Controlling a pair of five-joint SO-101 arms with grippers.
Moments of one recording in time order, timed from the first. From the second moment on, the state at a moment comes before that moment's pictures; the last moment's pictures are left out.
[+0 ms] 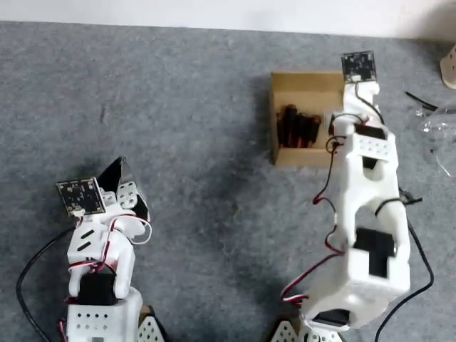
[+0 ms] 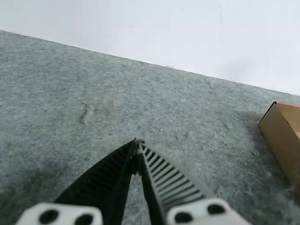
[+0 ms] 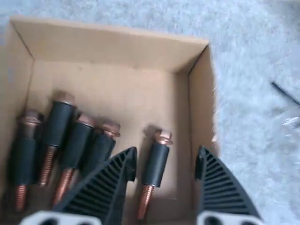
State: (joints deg) left arm -5.2 -103.7 96.0 30.8 16.0; right arm 6.9 6.1 12.7 29.9 19.4
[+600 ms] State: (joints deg) left arm -5.2 -103.7 96.0 30.8 16.0; right arm -7.0 -49.5 51.9 37.1 19.4
